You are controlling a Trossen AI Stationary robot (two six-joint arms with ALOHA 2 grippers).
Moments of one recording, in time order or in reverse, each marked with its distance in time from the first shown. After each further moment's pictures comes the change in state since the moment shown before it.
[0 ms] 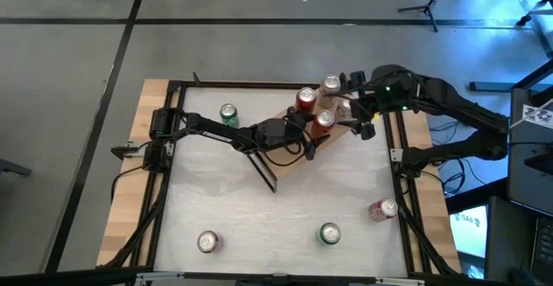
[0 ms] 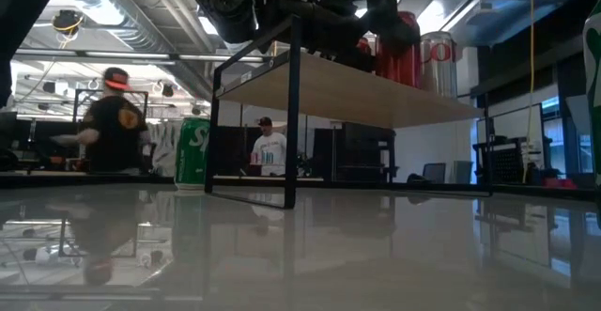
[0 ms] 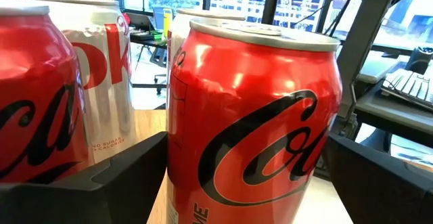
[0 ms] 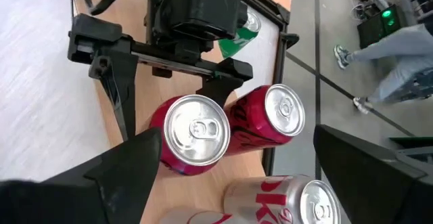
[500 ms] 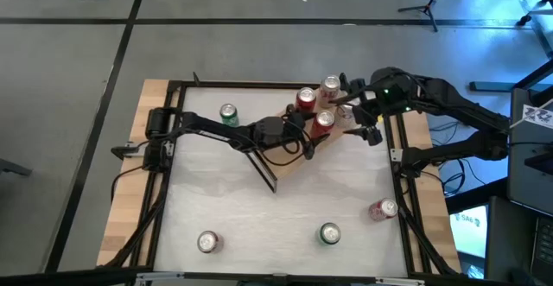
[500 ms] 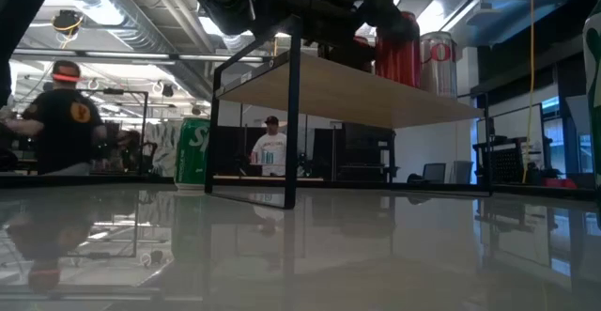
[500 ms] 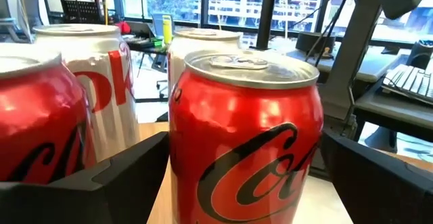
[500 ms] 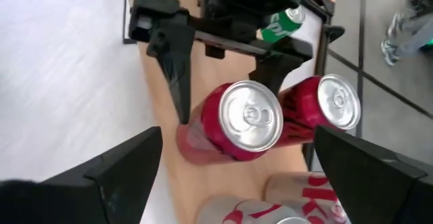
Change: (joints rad) left arm -0.001 -0.037 0.001 -0.027 -0.001 0.053; right arm 0.000 -0.009 0.000 -0.111 -0.097 0.008
